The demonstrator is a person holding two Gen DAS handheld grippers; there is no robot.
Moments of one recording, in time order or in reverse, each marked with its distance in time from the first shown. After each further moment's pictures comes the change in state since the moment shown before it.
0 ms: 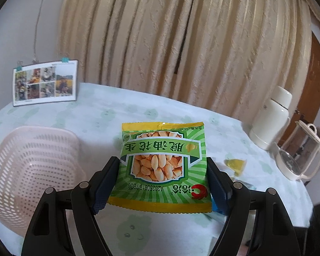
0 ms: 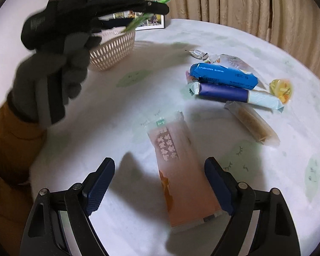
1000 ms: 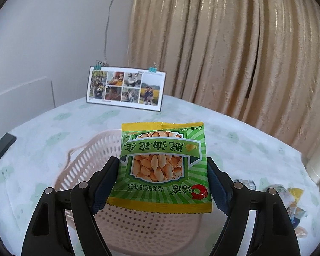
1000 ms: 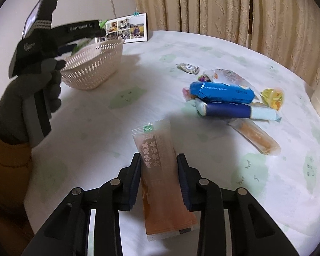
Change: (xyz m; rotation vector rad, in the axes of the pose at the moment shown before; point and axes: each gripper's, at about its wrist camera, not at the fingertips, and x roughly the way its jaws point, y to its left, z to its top) left arm -0.033 0.098 -0.003 -0.165 -0.111 0.406; right arm 0.015 0.022 0.021 0.106 -0.095 -0.109
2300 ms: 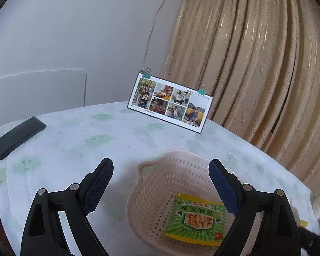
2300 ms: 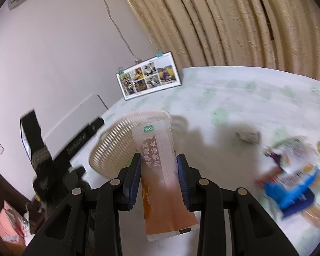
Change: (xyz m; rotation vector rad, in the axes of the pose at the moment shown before) left arm -0.015 0.091 0.008 -0.209 -0.108 0.120; right arm 0.027 0.043 0.130 0.187 -0.181 0.285
